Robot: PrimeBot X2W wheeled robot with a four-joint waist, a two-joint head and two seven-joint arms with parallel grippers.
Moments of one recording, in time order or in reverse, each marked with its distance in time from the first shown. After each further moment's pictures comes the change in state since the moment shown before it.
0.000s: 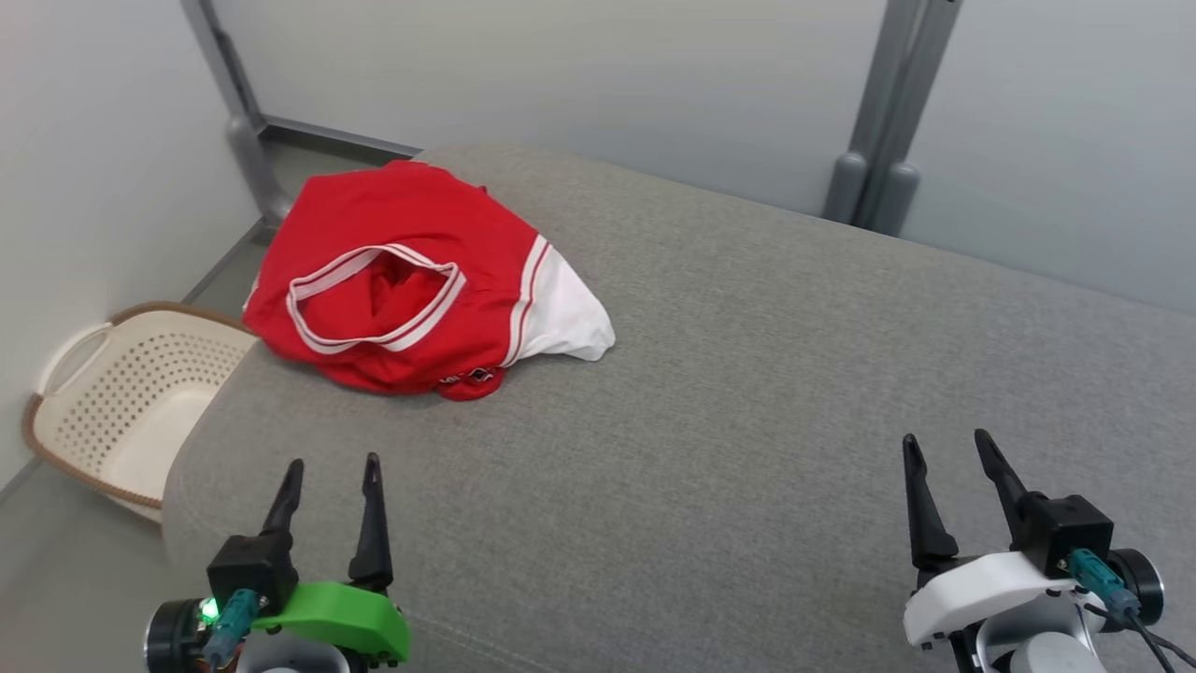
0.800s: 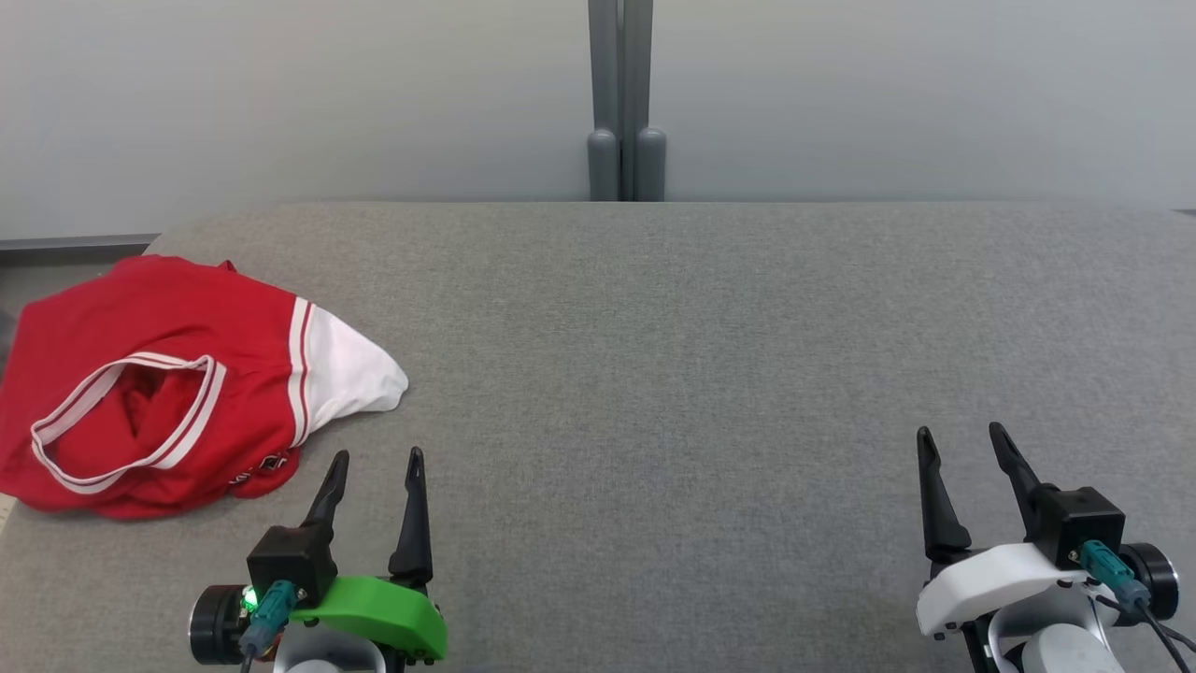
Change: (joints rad) left arm -0.013 0.000 -0.083 -0.005 -0.048 0.007 0.000; right arm -0.021 0.000 -0.032 0.023 -0.026 0.000 0.000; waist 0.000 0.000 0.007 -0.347
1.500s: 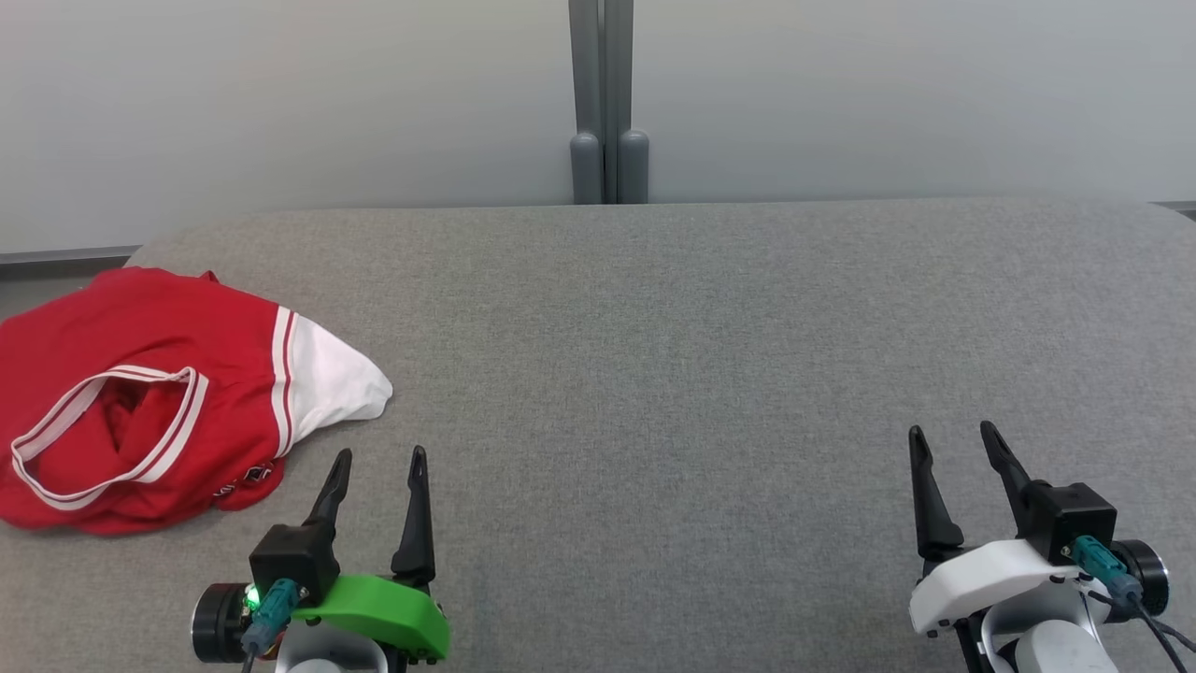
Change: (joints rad) left arm 0.000 0.000 -0.003 -0.007 -0.005 -0.004 0.006; right arm -0.011 0.001 0.012 0.014 0.017 0.000 0.005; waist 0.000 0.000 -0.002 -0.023
